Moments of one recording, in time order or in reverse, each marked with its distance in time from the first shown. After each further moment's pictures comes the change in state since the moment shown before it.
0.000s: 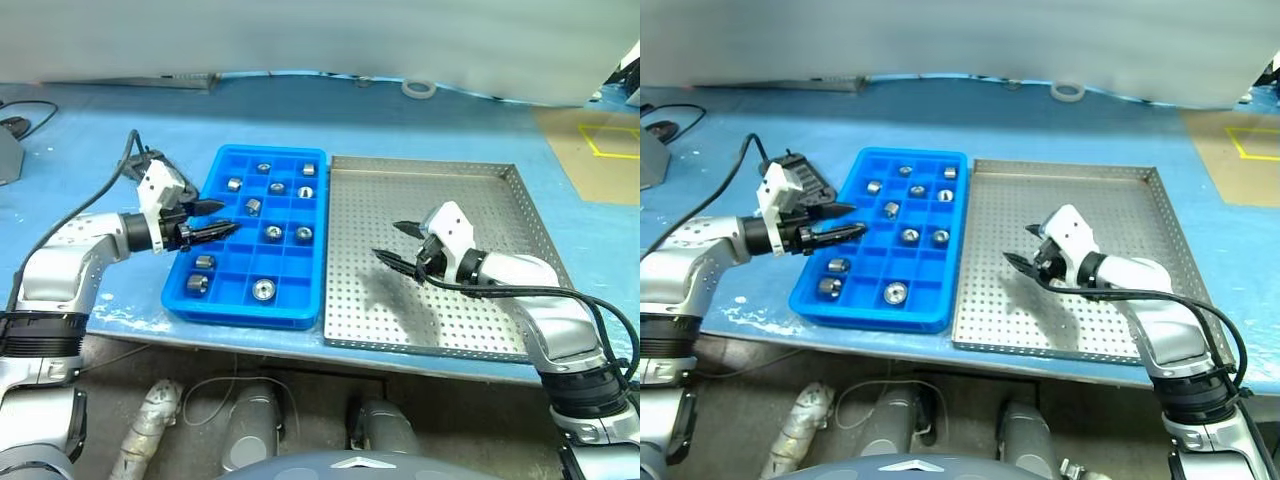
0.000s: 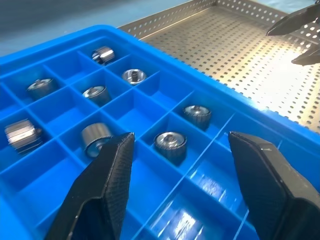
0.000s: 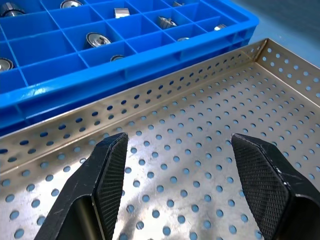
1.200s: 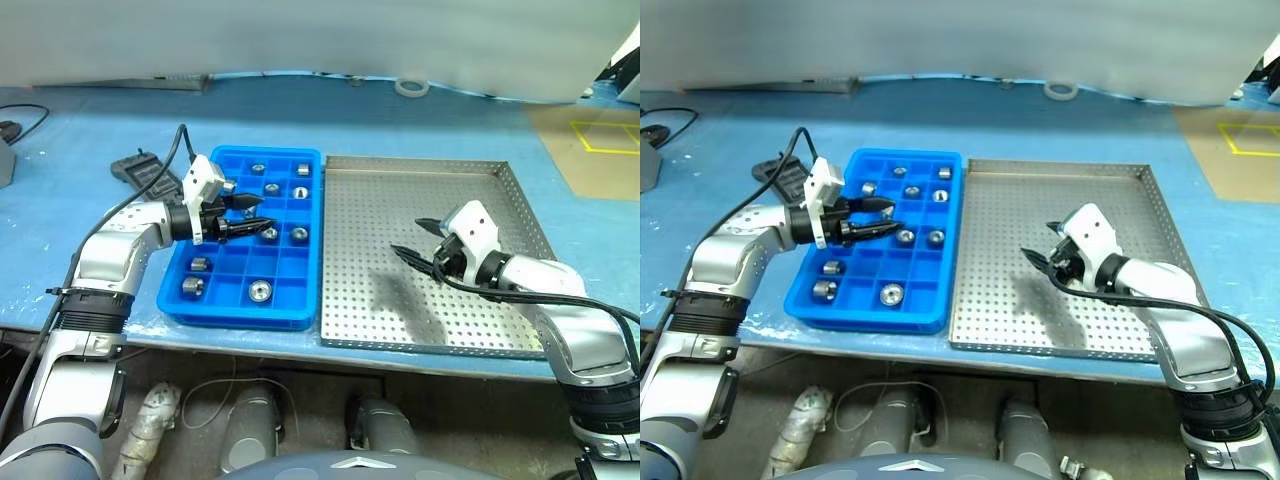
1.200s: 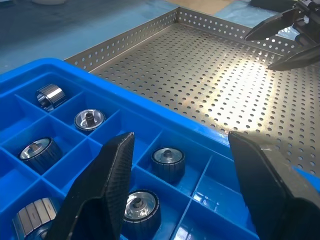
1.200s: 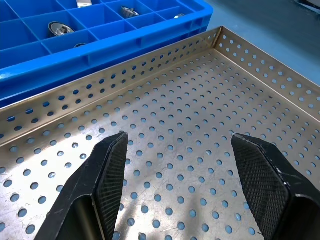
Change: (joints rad) left arm -0.121 -0.122 -0.097 0.105 0.051 -0.079 -0.040; right arm 0.056 -0.033 -0.064 -0.066 0.016 0.036 -0.063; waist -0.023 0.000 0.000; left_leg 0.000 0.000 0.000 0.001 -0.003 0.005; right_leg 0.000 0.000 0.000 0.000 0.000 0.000
